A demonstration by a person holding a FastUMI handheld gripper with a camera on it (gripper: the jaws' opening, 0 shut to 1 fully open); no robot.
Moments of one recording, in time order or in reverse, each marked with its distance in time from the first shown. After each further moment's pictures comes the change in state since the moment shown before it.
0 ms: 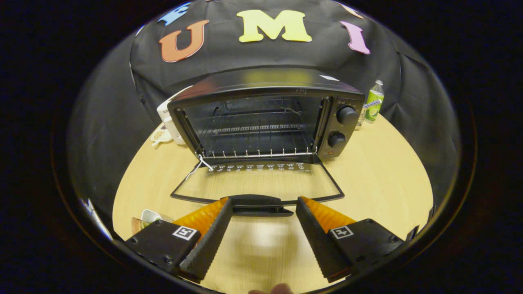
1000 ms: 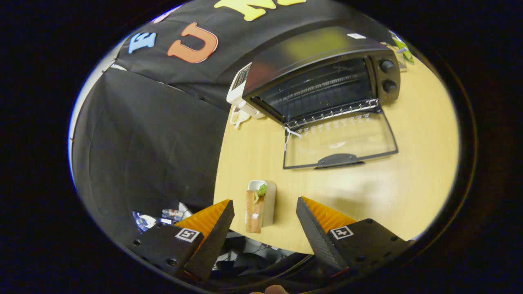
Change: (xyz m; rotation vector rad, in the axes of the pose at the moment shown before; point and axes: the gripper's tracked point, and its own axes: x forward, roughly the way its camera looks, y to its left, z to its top) arm -0.123 0.098 -0.003 0.308 0.423 0.610
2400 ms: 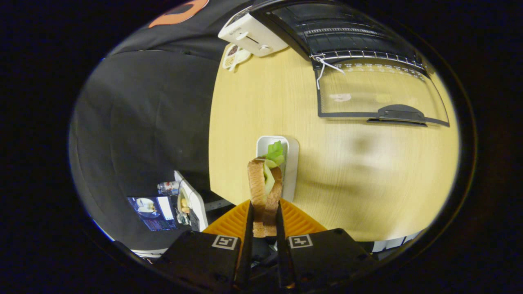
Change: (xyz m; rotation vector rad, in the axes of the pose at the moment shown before) arm 0.080 0.035 -0.063 0.004 0.349 -0.051
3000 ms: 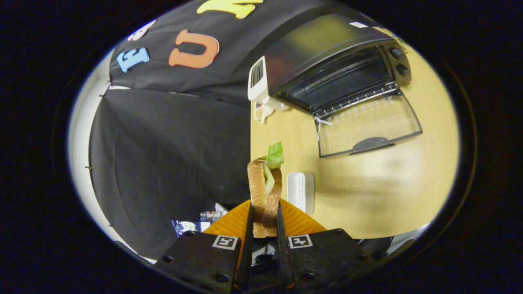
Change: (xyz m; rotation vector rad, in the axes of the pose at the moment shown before) arm -0.137 0.005 0.045 0.106 -0.375 0.238
